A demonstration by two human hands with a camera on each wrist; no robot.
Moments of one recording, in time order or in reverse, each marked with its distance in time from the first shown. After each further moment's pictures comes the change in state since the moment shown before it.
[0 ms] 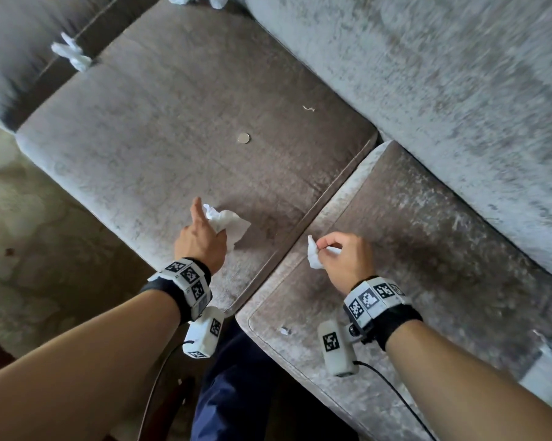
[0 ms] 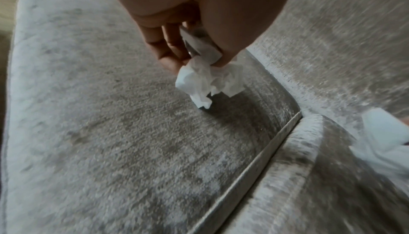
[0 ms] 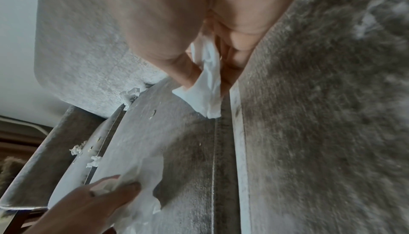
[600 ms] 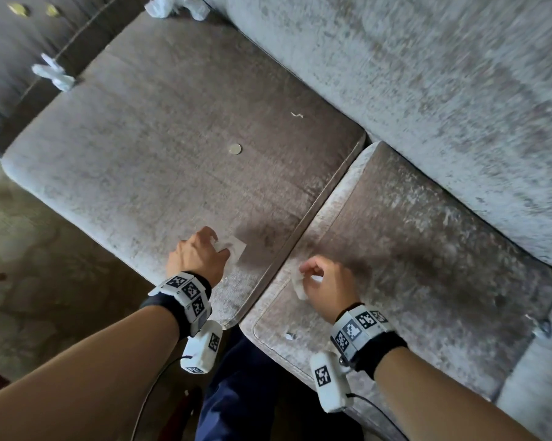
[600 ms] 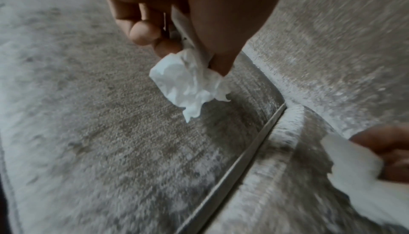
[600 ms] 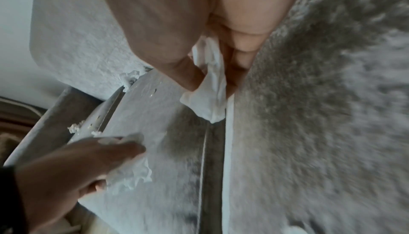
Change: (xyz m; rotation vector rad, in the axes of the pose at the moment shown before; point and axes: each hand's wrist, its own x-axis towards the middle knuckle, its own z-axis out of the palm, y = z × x) left_hand 0.003 -0.002 -0.014 0.219 -0.062 0.021; right_hand -0.033 -0.001 0.023 -0.050 -0.085 -0.071
